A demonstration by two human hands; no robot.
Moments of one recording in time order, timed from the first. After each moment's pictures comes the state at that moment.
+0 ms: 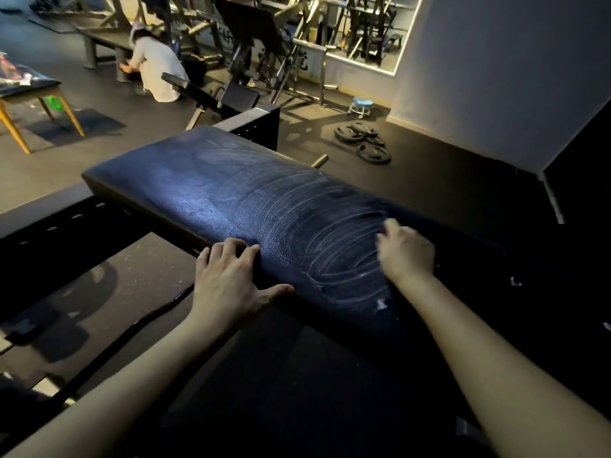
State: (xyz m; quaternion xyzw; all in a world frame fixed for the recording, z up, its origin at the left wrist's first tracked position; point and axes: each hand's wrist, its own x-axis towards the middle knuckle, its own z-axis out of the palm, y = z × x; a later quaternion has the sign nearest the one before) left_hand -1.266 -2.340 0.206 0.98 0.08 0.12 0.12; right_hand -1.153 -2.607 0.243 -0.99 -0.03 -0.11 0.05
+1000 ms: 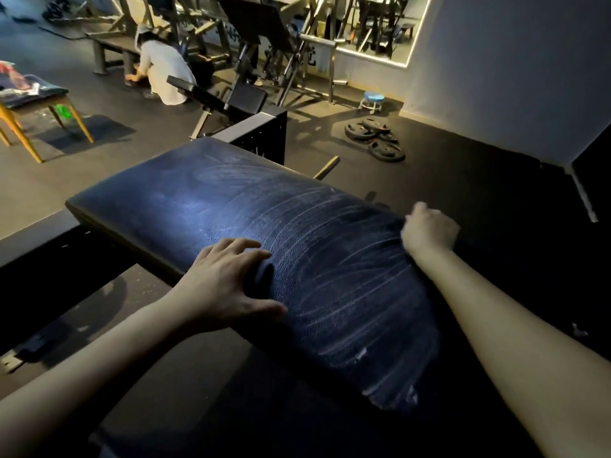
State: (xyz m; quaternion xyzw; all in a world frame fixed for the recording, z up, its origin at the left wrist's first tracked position) left_hand -1.184 -2.281 0.230 0.99 -0.09 0.02 0.14; right_hand -1.019 -2.601 0.244 -0.99 0.08 -0.07 0.02
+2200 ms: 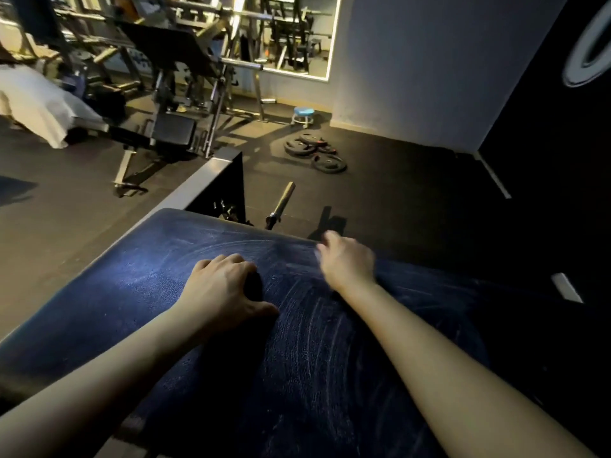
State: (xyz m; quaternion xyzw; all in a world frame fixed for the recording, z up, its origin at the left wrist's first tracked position) left_hand -0.983 -2.204 0.239 0.98 -0.16 -0.01 0.07; right_hand -0.948 -2.432 0.237 -0.99 0.04 -0.06 0.10
